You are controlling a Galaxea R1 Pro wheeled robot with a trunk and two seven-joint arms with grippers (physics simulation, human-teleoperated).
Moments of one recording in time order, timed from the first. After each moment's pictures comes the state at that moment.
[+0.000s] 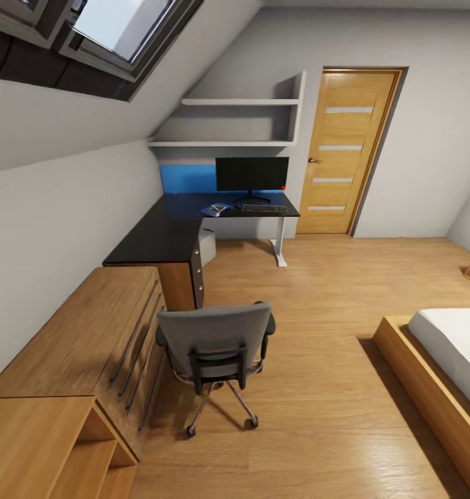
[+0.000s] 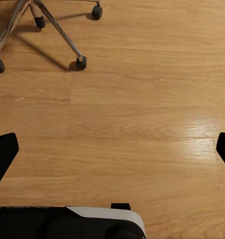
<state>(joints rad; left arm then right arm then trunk) 0.13 0.01 -0.10 -0.19 0.24 -0.71 0.22 -0.06 0.10 0.19 0.00 0.06 -0.93 -0.31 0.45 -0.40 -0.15</state>
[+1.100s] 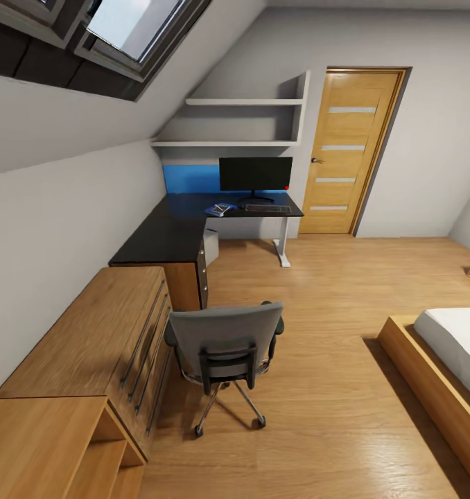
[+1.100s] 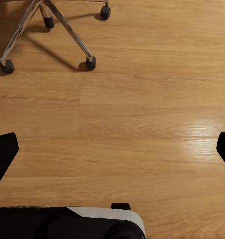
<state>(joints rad) 0.13 0.01 -0.11 -0.20 0.24 -0.71 0.22 -0.06 0.10 0.19 0.00 0.06 -0.93 -0.31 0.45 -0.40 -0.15</state>
